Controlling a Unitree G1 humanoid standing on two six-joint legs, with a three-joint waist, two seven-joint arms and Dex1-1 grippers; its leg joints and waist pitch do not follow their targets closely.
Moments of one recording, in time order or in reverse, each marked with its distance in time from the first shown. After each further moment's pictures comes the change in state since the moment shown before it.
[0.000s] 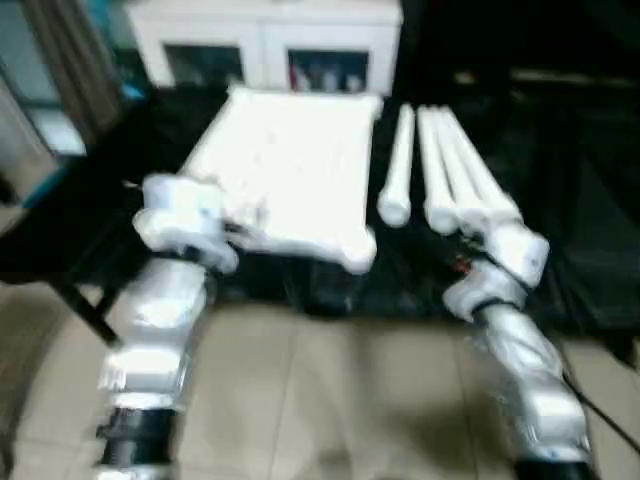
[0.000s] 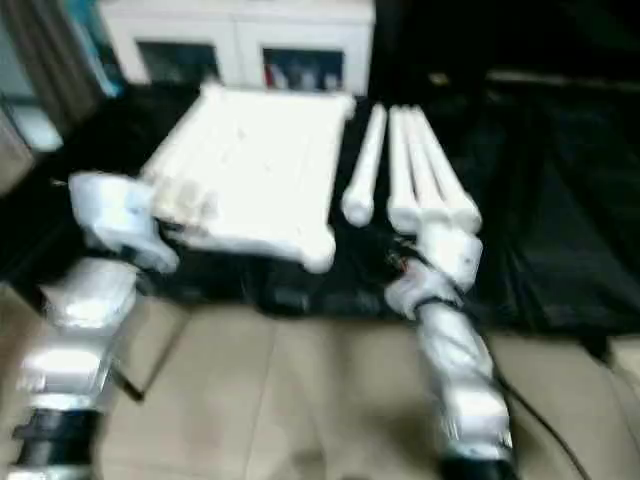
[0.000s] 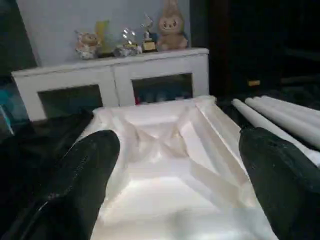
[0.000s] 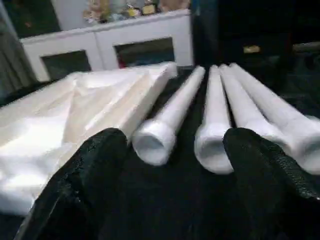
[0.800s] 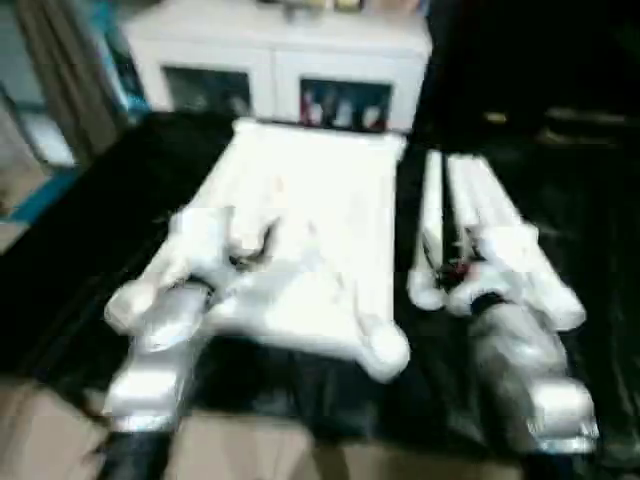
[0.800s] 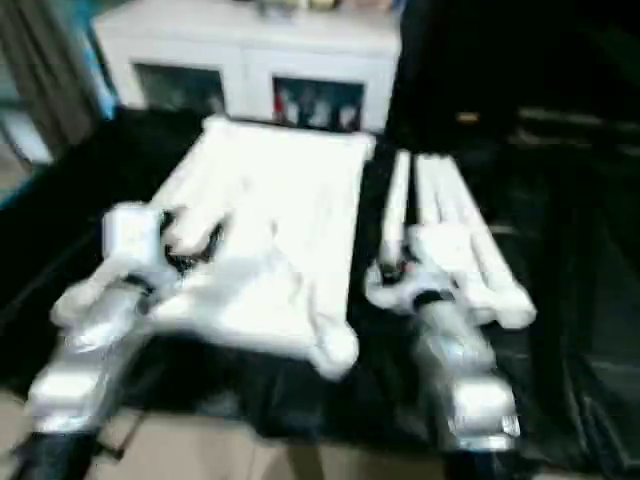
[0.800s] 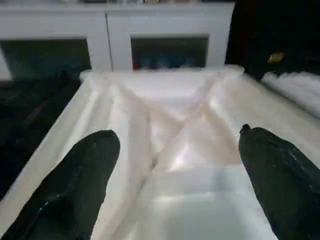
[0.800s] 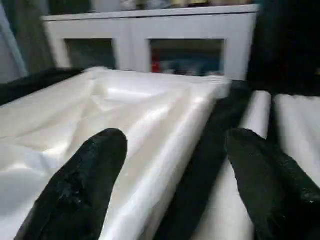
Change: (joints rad) left arm 0.120 0.014 0.006 0.025 -0.066 0.026 -0.095; right arm -0.023 -0.081 0.085 -0.058 -0.021 0.110 0.081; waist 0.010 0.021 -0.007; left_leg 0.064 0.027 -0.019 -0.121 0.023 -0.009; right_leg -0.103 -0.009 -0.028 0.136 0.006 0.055
